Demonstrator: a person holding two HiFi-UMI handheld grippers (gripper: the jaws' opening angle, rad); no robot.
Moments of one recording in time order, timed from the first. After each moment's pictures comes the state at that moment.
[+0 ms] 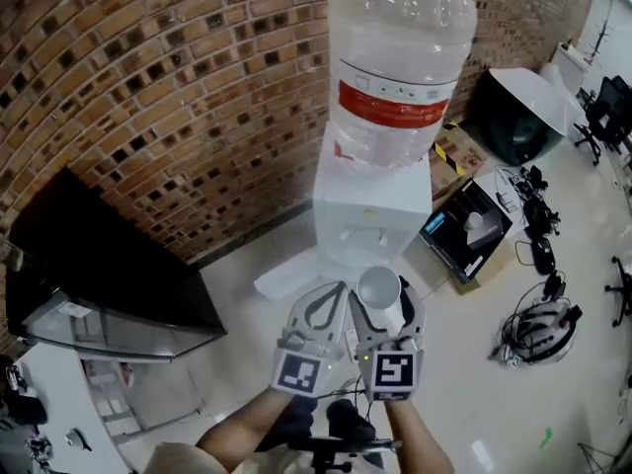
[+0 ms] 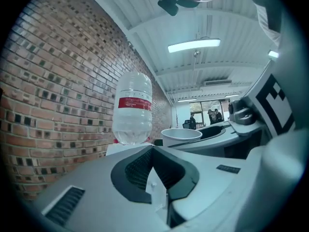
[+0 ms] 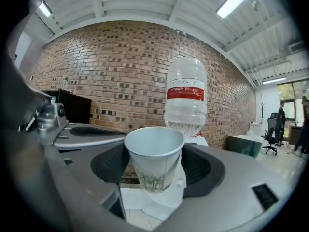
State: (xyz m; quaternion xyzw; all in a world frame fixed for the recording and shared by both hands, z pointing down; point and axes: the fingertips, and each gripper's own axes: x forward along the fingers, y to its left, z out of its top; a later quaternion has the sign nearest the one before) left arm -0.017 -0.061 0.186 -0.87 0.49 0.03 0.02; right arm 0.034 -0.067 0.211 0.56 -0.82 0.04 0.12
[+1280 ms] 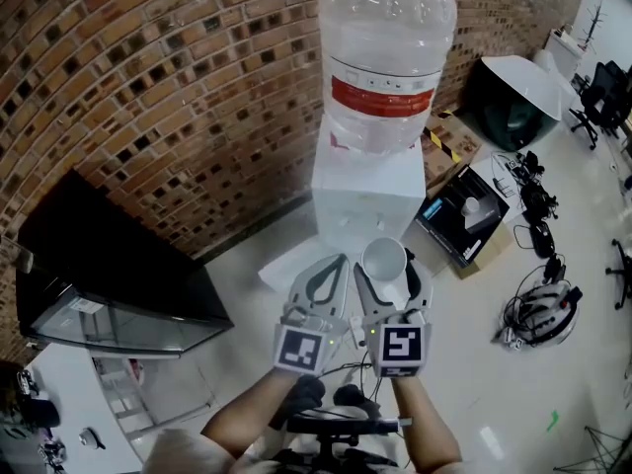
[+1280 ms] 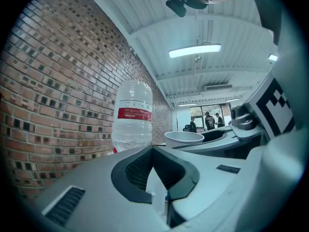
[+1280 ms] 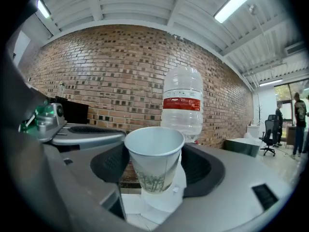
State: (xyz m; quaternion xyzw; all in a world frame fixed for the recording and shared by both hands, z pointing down) left arm -0.020 -0.064 0.129 -0.87 0.49 0.08 0.04; right arm 0.040 -0.070 0.165 0.57 -0.81 0.02 0.11
